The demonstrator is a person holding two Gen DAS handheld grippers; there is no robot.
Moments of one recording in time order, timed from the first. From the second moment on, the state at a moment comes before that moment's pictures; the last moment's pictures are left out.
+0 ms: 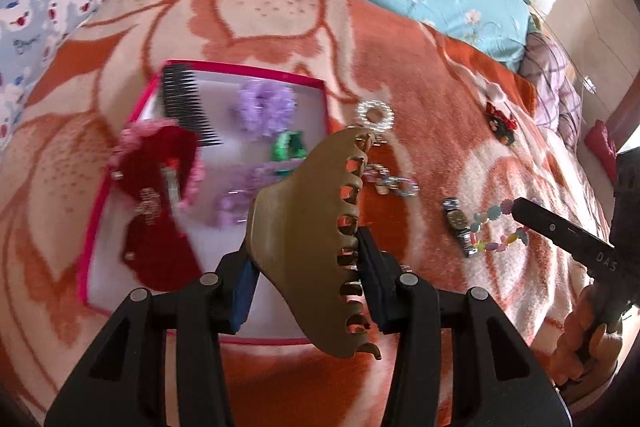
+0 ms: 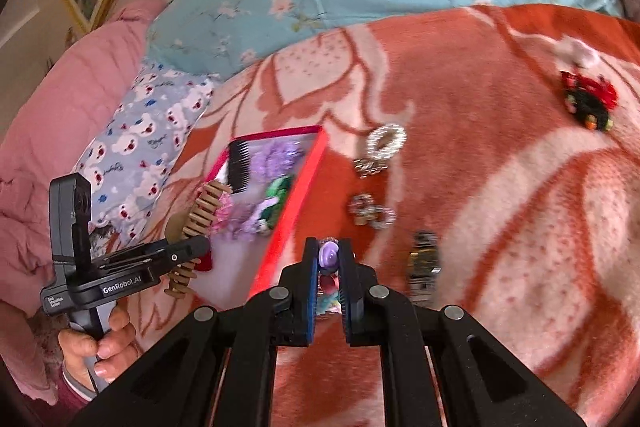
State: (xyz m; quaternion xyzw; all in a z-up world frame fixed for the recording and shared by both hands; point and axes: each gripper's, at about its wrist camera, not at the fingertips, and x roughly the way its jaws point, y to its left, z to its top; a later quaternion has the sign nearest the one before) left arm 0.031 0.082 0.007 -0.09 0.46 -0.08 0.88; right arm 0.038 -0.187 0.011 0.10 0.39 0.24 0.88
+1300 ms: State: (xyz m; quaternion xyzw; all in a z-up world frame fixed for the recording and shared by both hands) left arm 0.033 0.194 -0.045 -0.19 0.47 0.05 0.86; right arm 0.076 -0.028 -0.058 0.08 0.46 0.34 0.81
